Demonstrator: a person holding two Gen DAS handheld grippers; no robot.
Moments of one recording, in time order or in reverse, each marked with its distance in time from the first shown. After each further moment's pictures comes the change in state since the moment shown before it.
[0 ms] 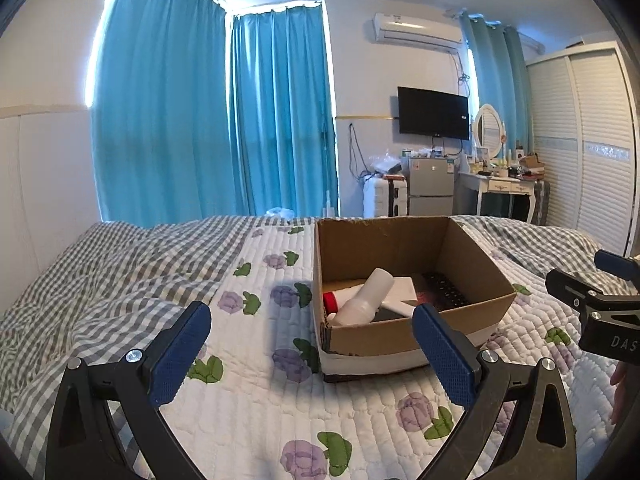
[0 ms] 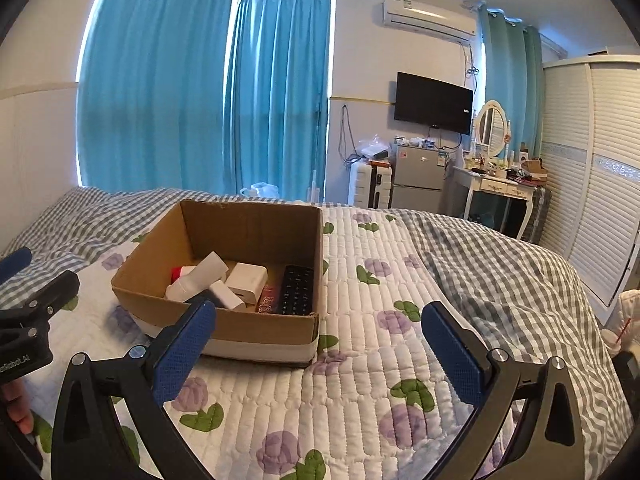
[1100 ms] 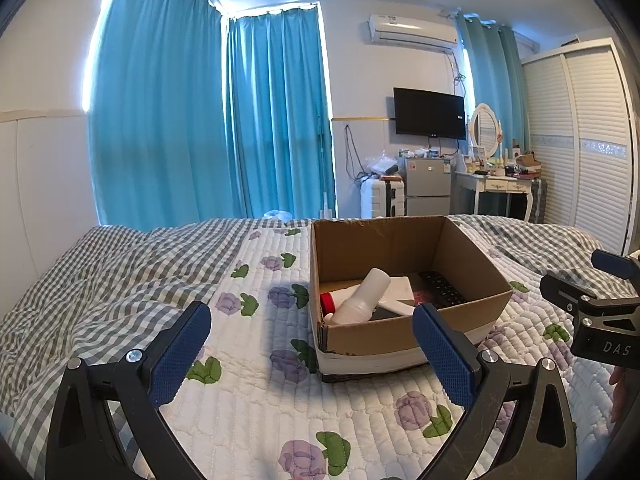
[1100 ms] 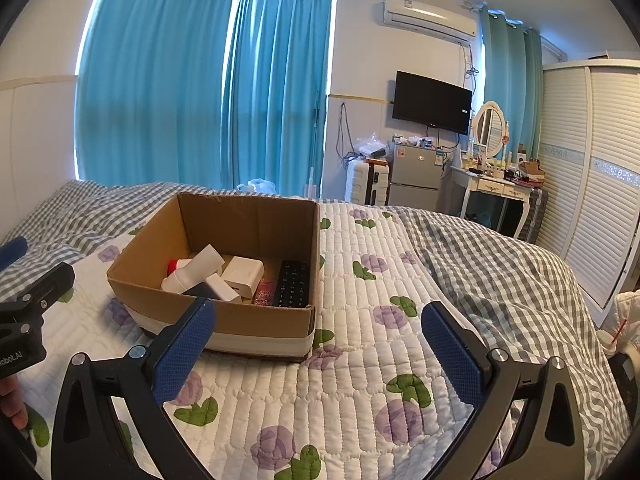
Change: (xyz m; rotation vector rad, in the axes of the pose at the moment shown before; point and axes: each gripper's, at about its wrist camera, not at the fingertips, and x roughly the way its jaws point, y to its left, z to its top) left arm -0.003 -0.003 0.000 0.009 -0.008 -0.011; right arm 0.002 0.001 -0.005 -0.018 0.008 -0.016
